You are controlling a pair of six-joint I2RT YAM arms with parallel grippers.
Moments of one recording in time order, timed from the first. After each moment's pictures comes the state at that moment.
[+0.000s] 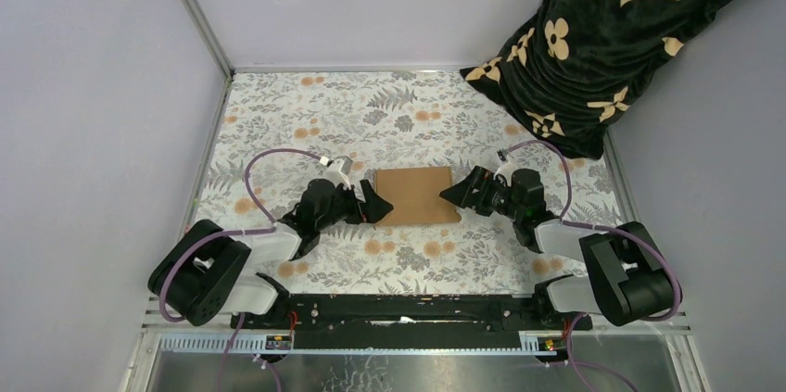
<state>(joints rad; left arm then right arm) -0.55 1.33 0.29 0.61 0.24 -0.66 0.30 1.32 0.28 0.63 -0.52 0.78</state>
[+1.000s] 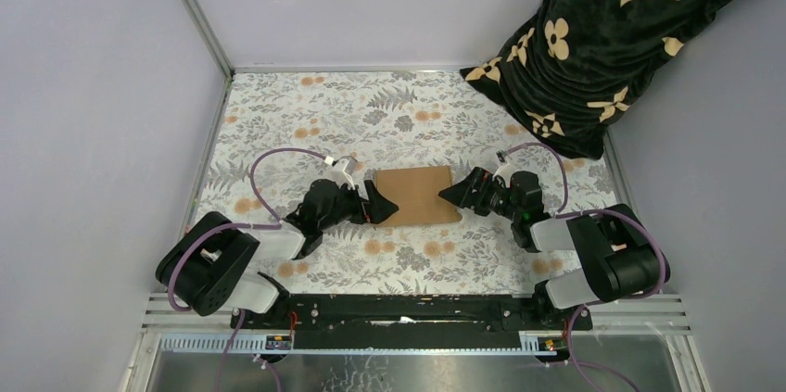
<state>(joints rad) -0.57 1.40 0.29 0.73 0.29 -0.69 0.30 1.46 0.25 0.82 -0.54 0.82</state>
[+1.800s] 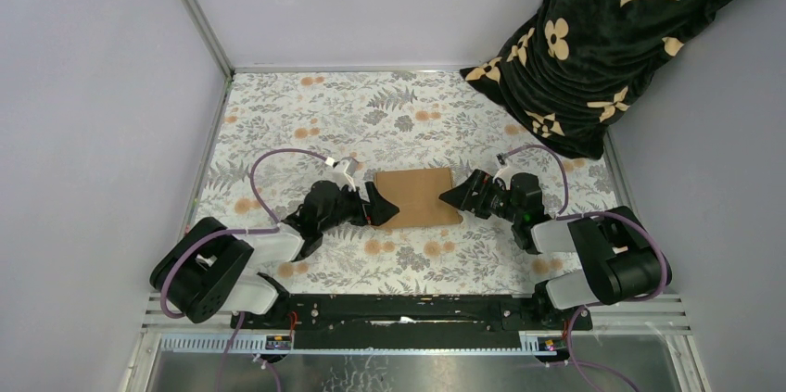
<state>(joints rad) -0.59 1.36 0.29 0.67 0.27 -0.69 0.30 1.44 0.24 0.80 -0.54 0.81</state>
